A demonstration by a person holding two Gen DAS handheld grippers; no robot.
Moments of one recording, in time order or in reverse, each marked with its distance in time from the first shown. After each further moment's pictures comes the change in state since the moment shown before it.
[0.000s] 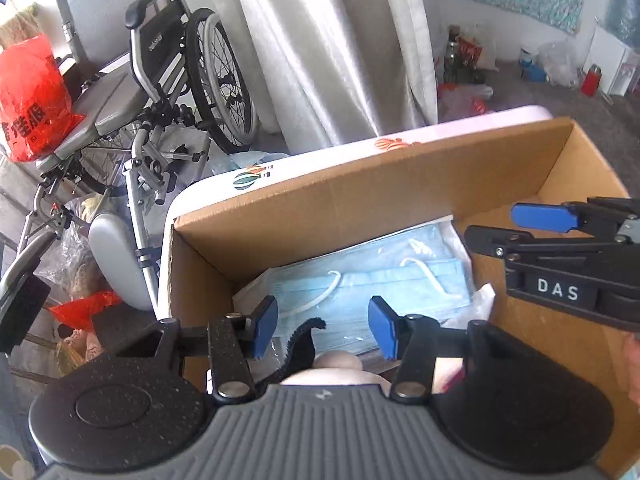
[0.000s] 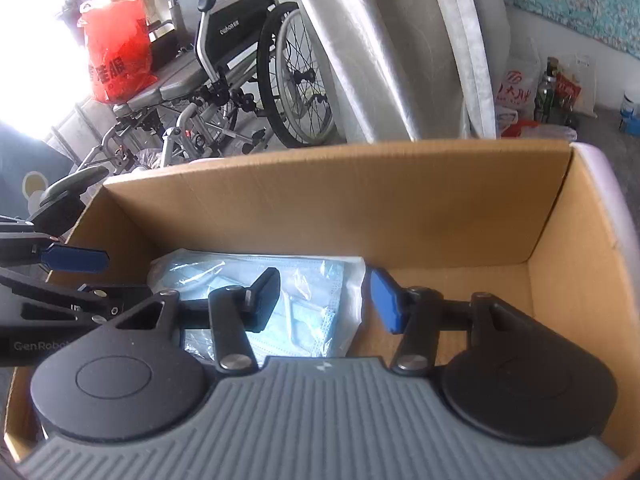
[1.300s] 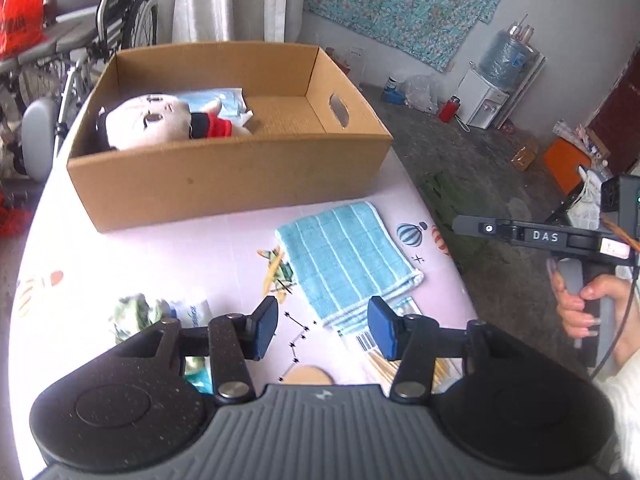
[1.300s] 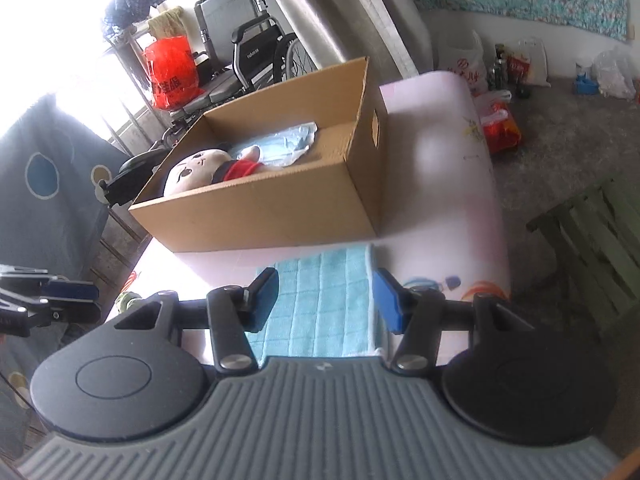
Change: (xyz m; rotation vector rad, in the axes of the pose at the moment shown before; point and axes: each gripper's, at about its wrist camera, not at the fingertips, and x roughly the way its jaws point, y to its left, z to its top) left arm -0.208 -0.099 -0.299 -0.113 -0.153 -0.420; right arm -0.354 -0.109 -0.287 0.102 -0.065 0.102
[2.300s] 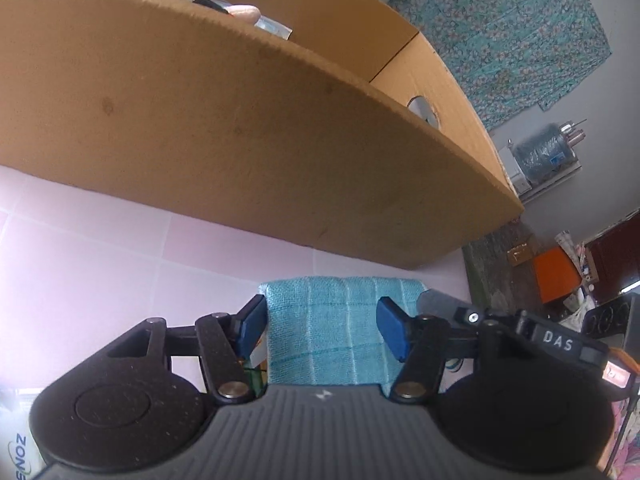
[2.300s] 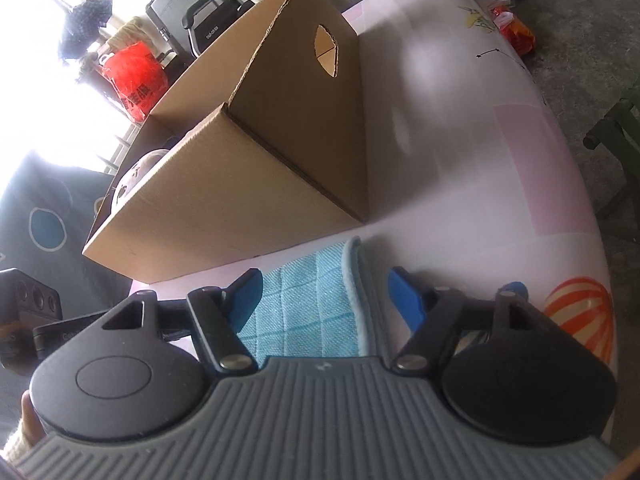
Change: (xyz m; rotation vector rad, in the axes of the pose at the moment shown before) left arm 0.208 0.052 0.026 -0.415 -0.024 -0.144; right arm 0.182 -0.065 0.019 0.251 0.126 0.119
